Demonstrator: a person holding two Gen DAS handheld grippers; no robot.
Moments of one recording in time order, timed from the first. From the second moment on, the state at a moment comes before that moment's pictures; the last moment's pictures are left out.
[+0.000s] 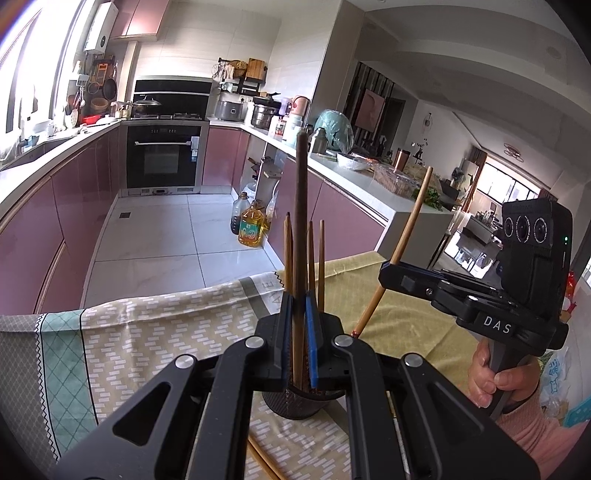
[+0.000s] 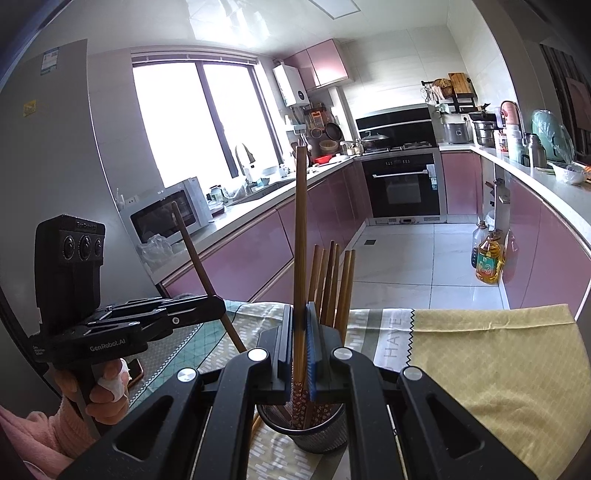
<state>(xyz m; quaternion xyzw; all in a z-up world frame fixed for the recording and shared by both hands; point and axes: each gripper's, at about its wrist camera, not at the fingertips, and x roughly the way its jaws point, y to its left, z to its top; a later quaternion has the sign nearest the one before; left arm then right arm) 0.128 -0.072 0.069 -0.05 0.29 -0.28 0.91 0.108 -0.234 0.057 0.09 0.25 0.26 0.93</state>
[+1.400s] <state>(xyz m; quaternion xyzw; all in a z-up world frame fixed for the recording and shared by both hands) 0.141 -0.080 0.058 -0.02 0.31 -0.28 0.91 0.123 -0.230 0.026 0.09 0.28 0.26 0.92</state>
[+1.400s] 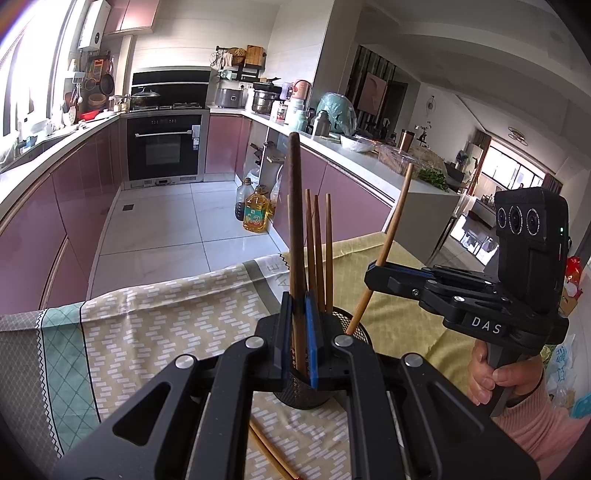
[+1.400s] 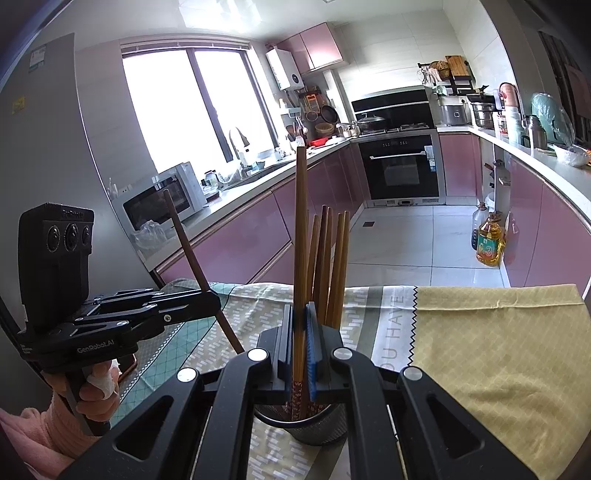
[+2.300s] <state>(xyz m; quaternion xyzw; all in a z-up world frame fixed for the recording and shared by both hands) 0.161 -0.091 0.036 -0.01 0.33 -0.27 0.90 0.139 -0.222 0.009 0.09 0.31 0.26 0.91</state>
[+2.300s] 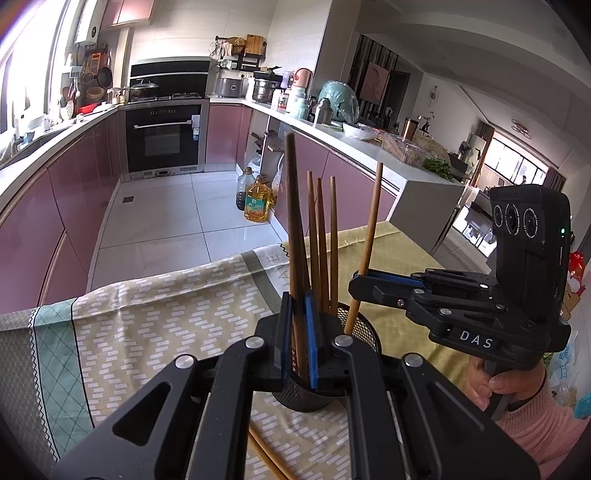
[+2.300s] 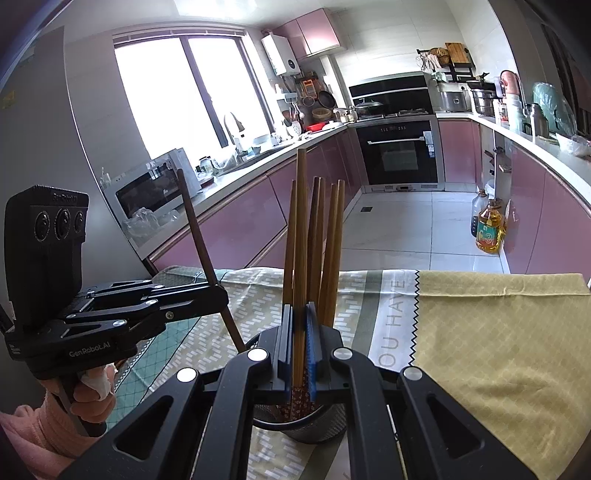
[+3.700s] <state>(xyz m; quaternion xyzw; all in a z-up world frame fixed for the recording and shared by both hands) 0.167 -0.083 0.002 -0.02 0.33 -0.24 0.91 0.136 -0.232 0.000 0.11 0.32 0.25 0.91</state>
